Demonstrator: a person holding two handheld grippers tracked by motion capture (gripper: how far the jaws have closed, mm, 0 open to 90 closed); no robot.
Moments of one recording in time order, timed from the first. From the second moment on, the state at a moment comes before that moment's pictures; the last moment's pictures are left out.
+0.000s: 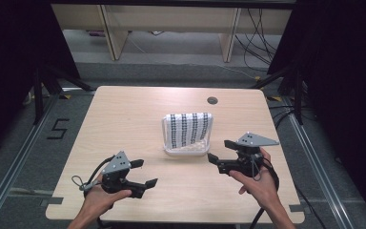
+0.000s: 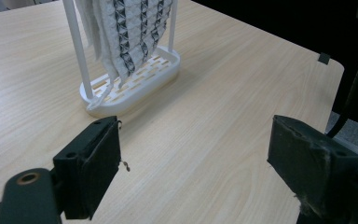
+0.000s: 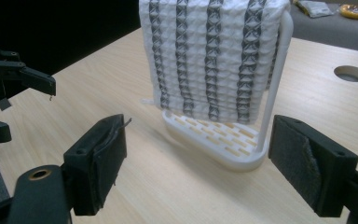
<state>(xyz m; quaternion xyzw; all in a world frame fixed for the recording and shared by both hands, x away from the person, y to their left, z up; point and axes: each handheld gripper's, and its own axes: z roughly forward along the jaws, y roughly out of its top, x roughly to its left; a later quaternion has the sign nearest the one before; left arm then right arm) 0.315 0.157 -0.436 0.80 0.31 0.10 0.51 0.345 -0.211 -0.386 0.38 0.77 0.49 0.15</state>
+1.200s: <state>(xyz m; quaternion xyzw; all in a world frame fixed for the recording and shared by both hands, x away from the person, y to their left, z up) 0.286 0.159 -0.480 0.82 0.30 0.09 0.48 0.316 -0.204 -0.440 0.38 0.79 0.47 0.11</state>
